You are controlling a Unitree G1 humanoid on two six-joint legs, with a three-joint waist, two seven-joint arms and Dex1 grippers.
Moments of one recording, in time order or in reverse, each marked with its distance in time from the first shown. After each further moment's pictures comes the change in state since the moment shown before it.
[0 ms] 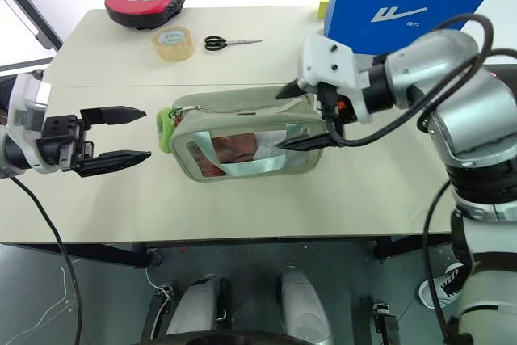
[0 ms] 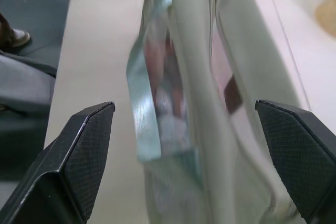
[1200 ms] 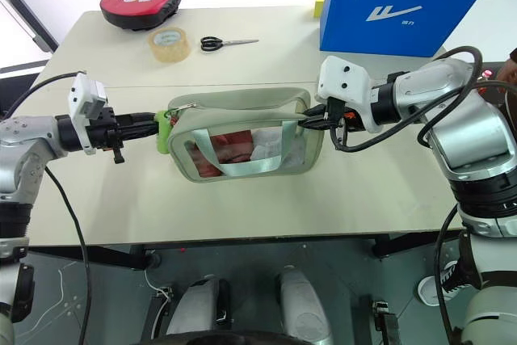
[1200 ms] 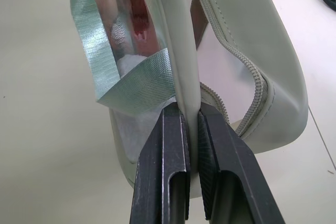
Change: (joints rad) left arm -0.226 -0.132 -0.227 0.357 0.312 -0.194 0.034; right arm 0.057 0.020 0.010 0.052 -0.077 -0.053 -0.102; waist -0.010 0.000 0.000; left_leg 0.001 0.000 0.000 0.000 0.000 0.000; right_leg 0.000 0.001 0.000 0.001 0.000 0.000
